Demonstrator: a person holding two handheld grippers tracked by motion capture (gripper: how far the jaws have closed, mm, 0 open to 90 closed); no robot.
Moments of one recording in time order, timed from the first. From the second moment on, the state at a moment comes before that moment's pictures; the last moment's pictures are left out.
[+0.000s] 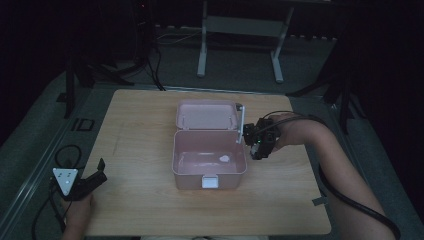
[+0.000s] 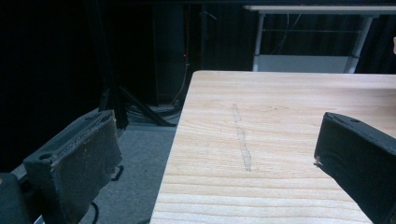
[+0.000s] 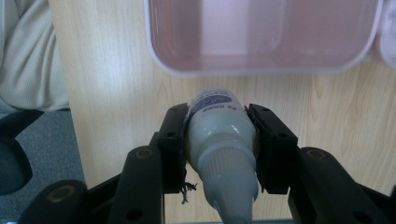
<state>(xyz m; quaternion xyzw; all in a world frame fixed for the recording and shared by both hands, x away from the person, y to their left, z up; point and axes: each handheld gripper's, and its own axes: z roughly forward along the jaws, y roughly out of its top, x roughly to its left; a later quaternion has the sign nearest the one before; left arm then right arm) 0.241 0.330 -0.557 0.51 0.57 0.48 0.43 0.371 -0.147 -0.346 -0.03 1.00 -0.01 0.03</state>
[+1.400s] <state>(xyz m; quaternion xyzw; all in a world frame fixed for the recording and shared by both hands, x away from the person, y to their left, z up) 0.241 0.331 -0.557 0.51 0.57 0.48 0.43 0.401 -0.084 -0.447 -0.04 1.00 -0.03 0.02</state>
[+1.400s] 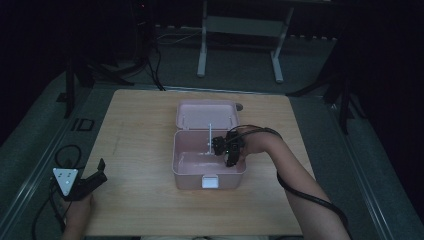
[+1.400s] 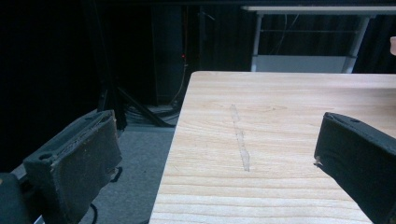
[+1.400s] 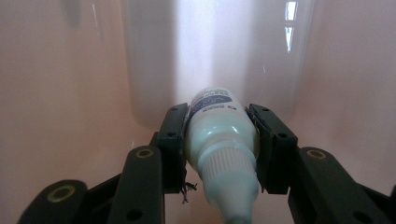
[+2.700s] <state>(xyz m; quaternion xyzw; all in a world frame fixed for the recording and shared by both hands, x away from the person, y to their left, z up) 0.241 0.331 -0.557 0.51 0.57 0.48 0.43 0.404 -0.066 -0.466 -0.01 1.00 -0.04 -0.02</state>
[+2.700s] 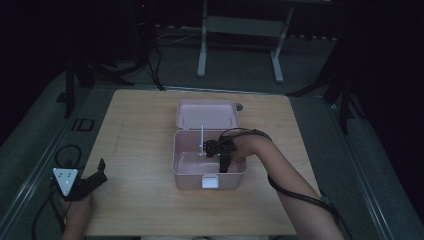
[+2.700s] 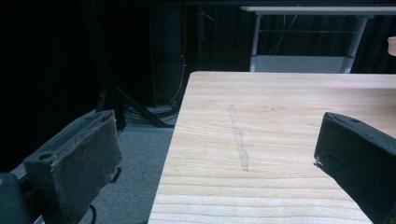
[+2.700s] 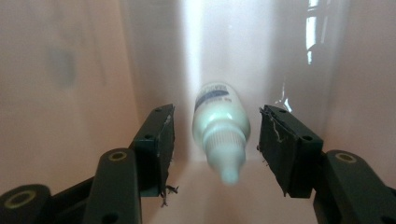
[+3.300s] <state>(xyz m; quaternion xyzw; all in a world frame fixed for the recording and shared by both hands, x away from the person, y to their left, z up) 0.241 0.330 -0.557 0.51 0.57 0.48 0.43 0.400 -0.090 -0.413 0.01 1.00 -0.02 0.00</state>
